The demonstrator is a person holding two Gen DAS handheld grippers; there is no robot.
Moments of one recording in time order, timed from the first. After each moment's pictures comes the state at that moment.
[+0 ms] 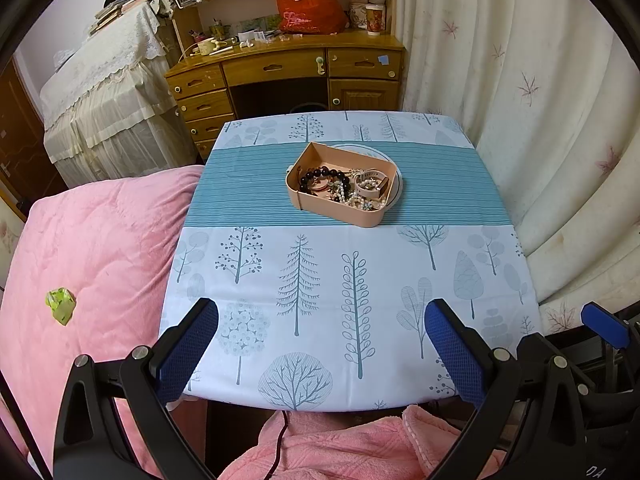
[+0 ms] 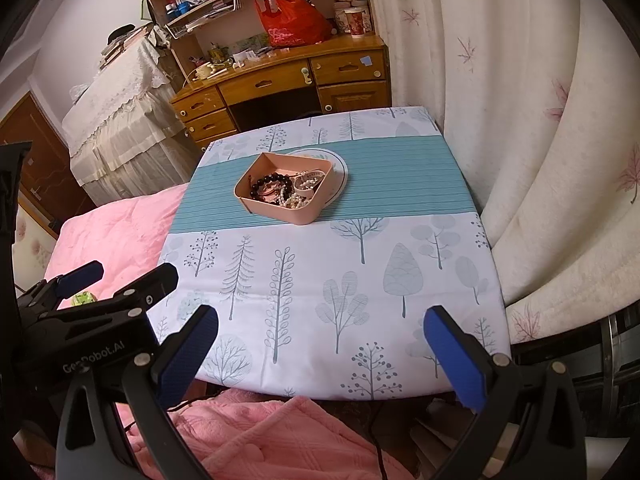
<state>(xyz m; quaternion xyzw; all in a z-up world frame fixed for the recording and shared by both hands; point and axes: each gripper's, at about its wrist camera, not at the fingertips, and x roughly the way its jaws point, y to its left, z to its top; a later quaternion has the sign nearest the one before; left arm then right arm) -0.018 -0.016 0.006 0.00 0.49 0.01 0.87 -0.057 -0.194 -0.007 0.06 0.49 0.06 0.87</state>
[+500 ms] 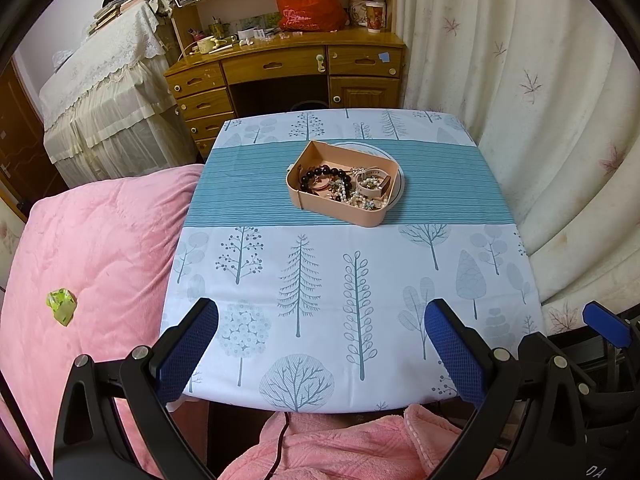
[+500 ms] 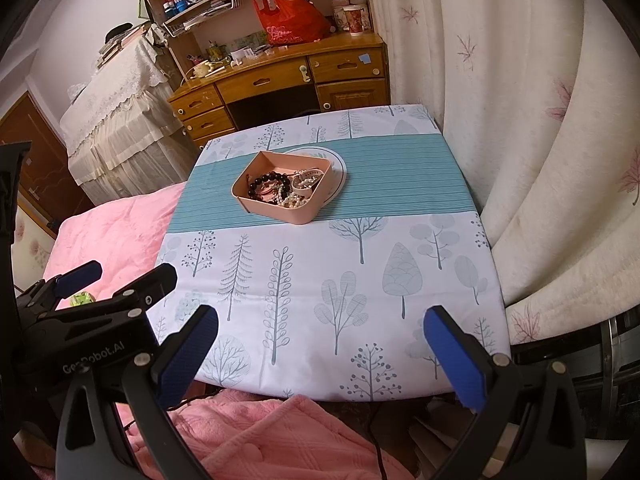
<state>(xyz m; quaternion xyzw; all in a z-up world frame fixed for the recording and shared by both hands) -0.016 -0.015 0.005 0.01 0.49 0.01 0.87 -0.056 -0.196 -0.009 0.06 0.49 0.06 0.87</state>
